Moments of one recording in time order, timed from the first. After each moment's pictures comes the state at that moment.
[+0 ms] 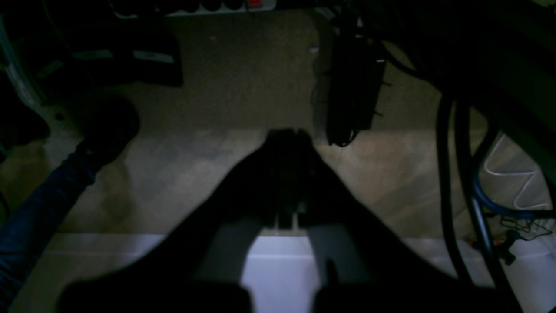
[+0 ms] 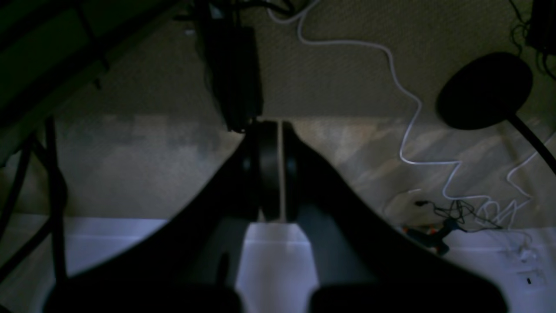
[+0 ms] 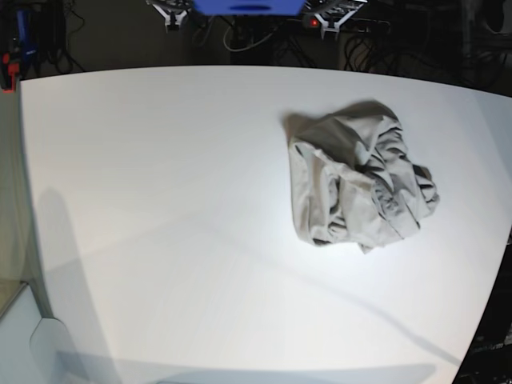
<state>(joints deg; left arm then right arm) 2.3 -0.8 4.4 1.8 -2.2 -0.5 -0.9 -6.4 0.1 2.7 7.1 -0.1 1.4 -2.9</state>
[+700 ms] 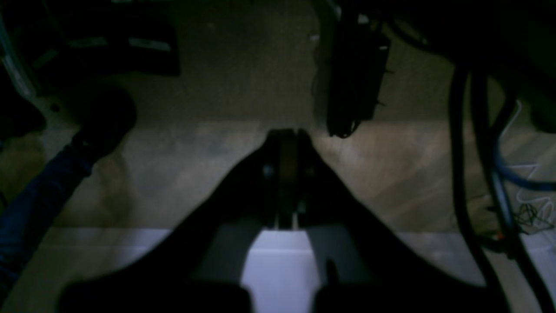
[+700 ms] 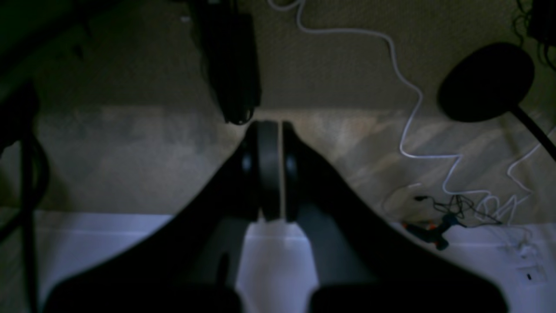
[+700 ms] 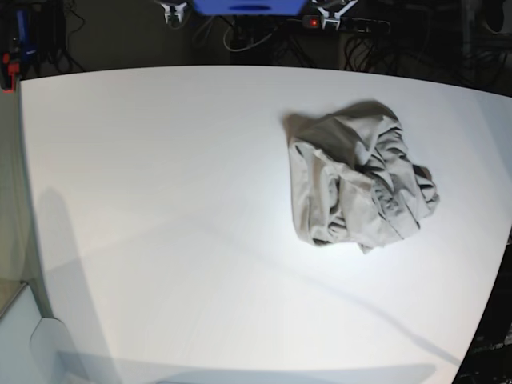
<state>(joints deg) 8.3 -1.1 4.4 8.6 -2.1 -0.5 -0.9 -11.5 0.0 2.5 12.0 -0.3 1.4 -2.6</state>
